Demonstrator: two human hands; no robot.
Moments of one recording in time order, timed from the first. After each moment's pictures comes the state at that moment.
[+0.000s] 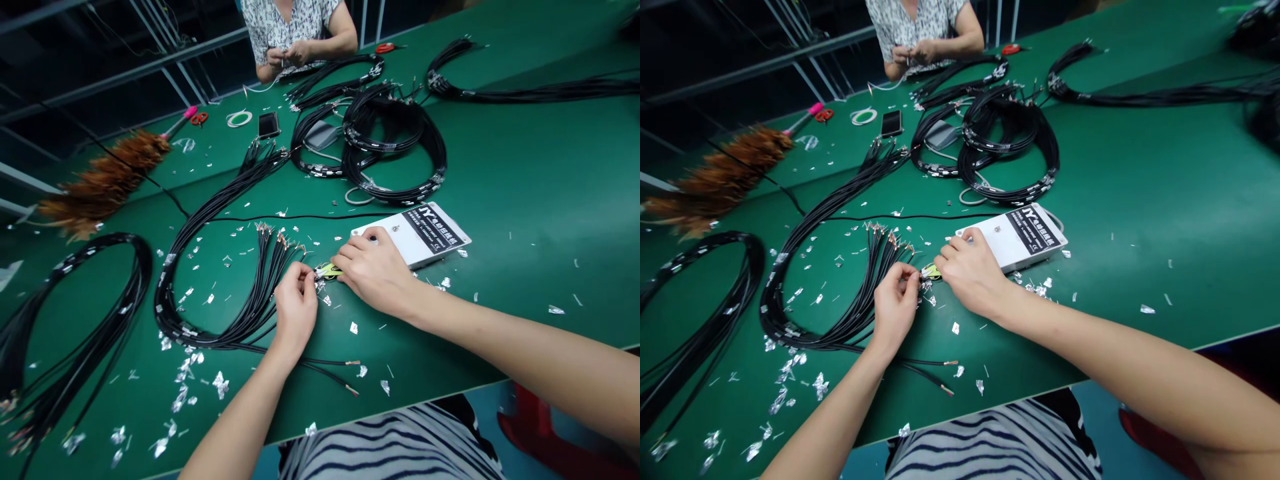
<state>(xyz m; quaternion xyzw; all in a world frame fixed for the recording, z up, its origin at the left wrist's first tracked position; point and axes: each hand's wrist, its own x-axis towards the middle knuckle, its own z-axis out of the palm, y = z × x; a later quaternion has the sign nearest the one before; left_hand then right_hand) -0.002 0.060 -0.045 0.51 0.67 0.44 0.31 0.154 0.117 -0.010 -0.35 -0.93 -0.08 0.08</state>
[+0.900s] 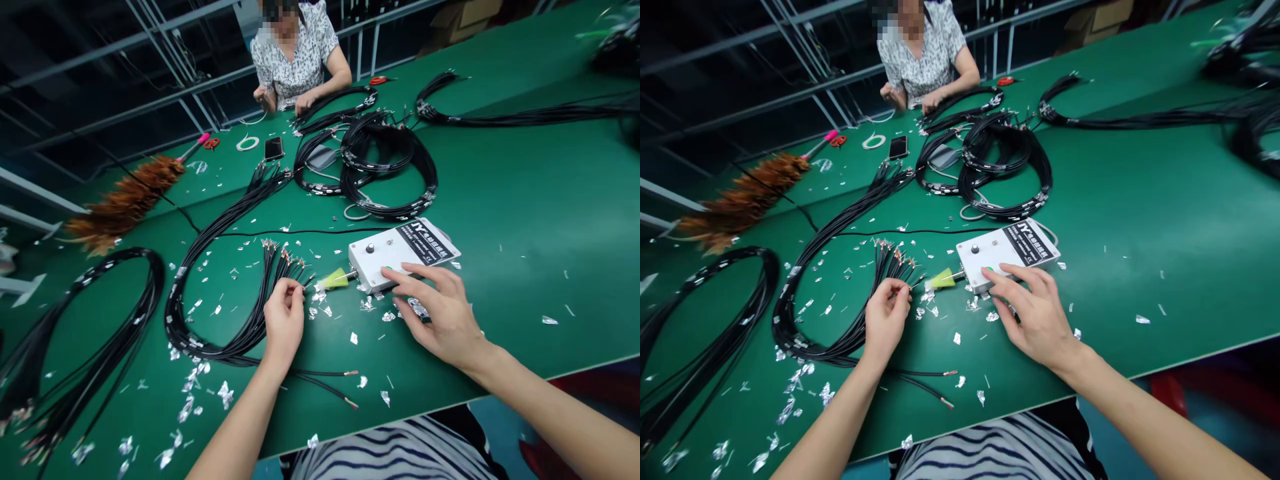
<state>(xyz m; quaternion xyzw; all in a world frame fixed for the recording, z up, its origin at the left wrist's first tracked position) -0.023 0.051 -0.044 0.50 0.66 0.47 0.30 0.229 0.067 -0.031 -0.39 -0.83 -0.01 0.39</state>
